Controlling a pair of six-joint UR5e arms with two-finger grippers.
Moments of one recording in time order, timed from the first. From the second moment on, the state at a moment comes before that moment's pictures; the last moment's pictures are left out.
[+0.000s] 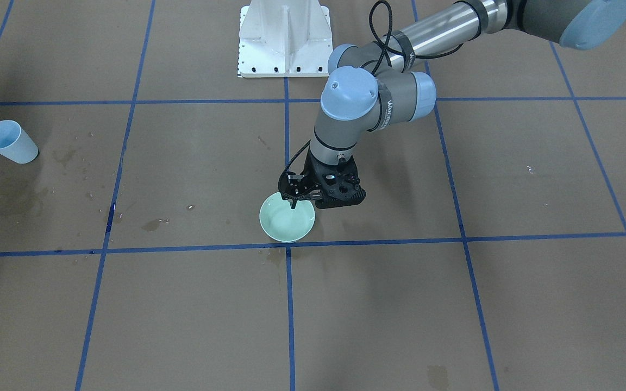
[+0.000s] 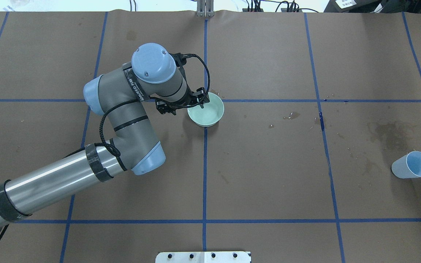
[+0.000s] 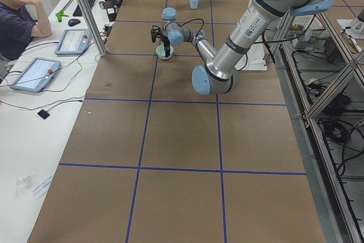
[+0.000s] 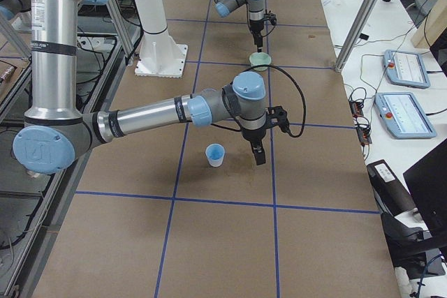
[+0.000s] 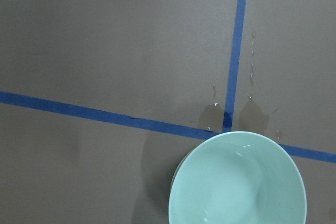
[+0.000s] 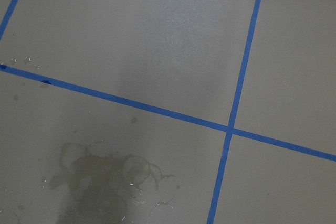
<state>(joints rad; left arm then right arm) -0.61 -2.40 -1.36 -1.87 -1.91 -1.39 1.44 -1.64 1.91 -1.52 2.25 0.07</state>
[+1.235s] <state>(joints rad) -0.60 -2.43 -1.28 -1.90 -1.91 -1.38 1.45 -1.64 1.91 -1.54 2.28 0.06</state>
